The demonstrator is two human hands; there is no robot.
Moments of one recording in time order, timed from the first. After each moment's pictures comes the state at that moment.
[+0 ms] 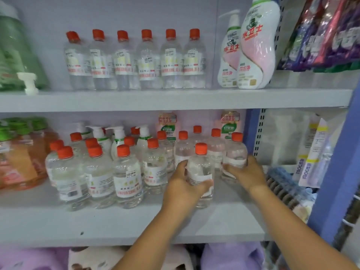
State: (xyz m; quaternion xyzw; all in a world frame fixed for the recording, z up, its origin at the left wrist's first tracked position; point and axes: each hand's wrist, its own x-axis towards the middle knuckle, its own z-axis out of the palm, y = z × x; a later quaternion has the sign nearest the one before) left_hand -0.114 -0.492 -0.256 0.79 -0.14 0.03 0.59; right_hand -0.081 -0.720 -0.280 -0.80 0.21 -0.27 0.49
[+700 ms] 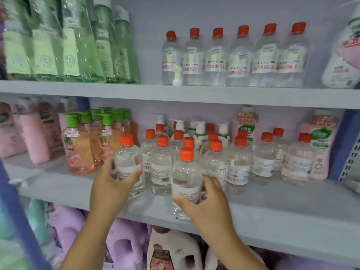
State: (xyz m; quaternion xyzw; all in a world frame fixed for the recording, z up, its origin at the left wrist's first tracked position) left_hand -0.087 -0.146 -0.273 0.80 0.07 0.29 0.52; right_hand -0.124 -0.379 -0.293 -0.83 -0.06 -0.23 0.50
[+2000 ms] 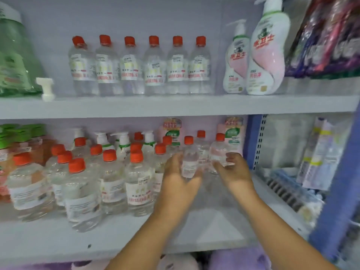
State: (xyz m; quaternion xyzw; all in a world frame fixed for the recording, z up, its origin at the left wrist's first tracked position) left_hand -0.096 -0.463 -0.241 0.75 -0.20 0.13 0.62; right_hand -0.079 -0.649 -0.262 -0.79 0.17 -0.32 0.50
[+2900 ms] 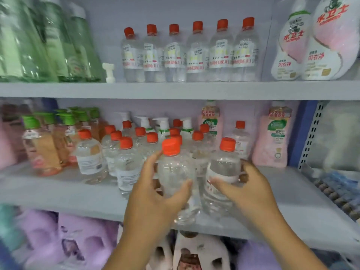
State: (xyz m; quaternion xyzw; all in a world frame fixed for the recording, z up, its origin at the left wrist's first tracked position) left_hand -0.182 -0.336 -0.240 0.77 -0.09 0.21 0.60; right_hand -0.161 -0.547 -0.253 -0.79 0.01 -0.23 0.57
